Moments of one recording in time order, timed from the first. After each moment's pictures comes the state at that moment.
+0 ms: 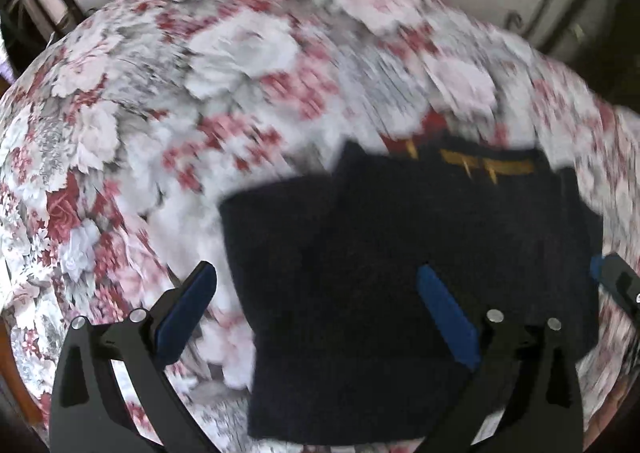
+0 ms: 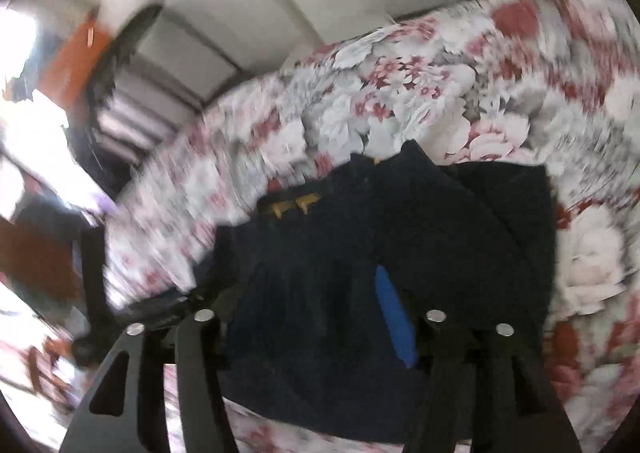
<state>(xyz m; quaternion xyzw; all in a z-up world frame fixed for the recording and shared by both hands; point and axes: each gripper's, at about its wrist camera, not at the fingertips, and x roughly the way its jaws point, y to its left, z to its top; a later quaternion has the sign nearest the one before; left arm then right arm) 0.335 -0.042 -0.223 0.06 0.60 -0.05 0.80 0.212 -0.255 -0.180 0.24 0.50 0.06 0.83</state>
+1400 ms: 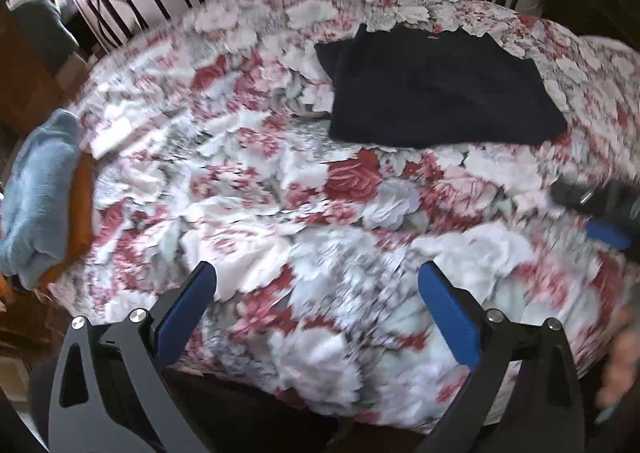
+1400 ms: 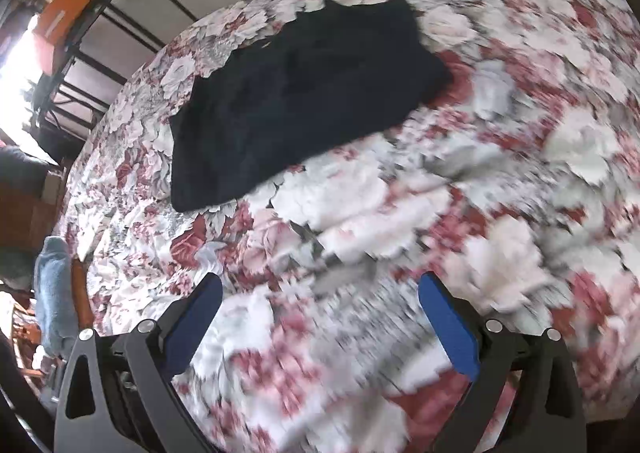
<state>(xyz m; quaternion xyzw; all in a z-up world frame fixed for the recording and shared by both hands) -0.003 0.041 -0.132 0.13 0.53 0.02 0.84 0.004 -0.194 -0.164 0.27 0.55 -0.03 0.79</state>
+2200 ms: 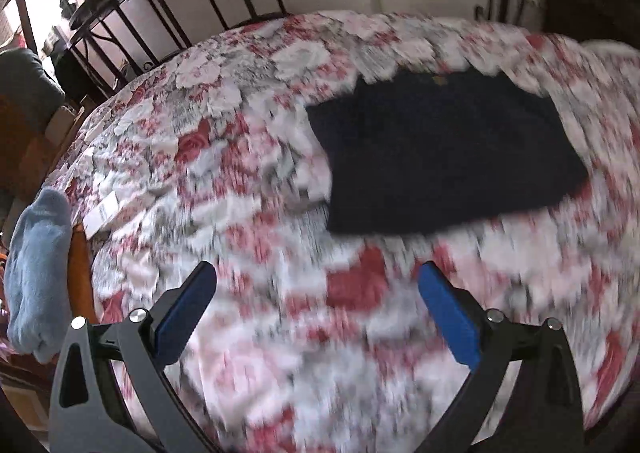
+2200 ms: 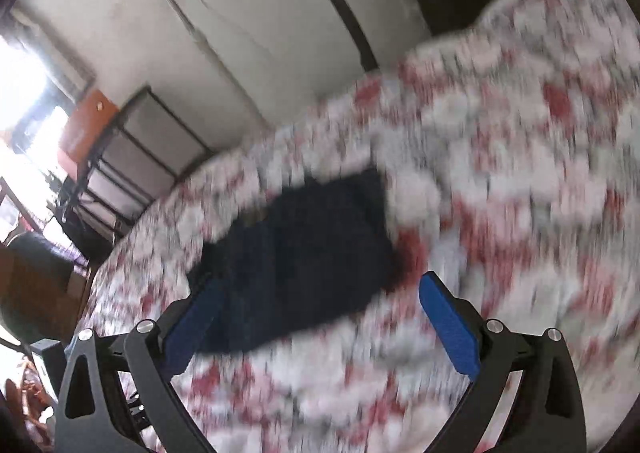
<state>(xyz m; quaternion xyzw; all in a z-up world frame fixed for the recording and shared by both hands) 0.107 0.020 -0.120 0.14 0.50 0.00 0.85 0.038 -0.299 -0.105 0.30 0.36 -0.07 0.88</state>
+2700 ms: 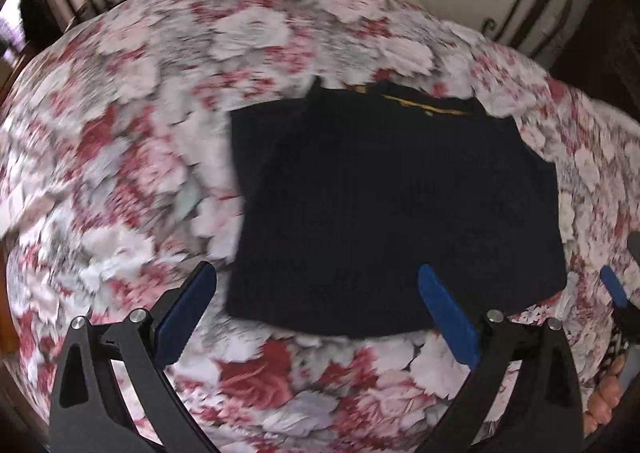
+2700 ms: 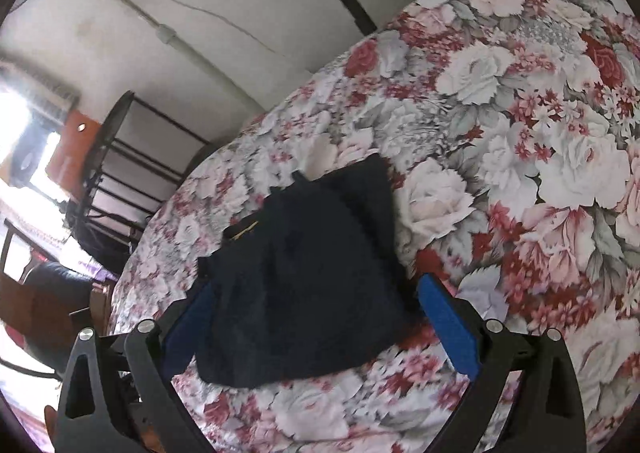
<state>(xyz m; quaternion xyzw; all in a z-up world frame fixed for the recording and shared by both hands) 0.216 -0.025 -0.169 0.03 0.58 -0.04 0.81 0.109 -0.342 -0.166 0.38 0.40 -0.03 0.83</state>
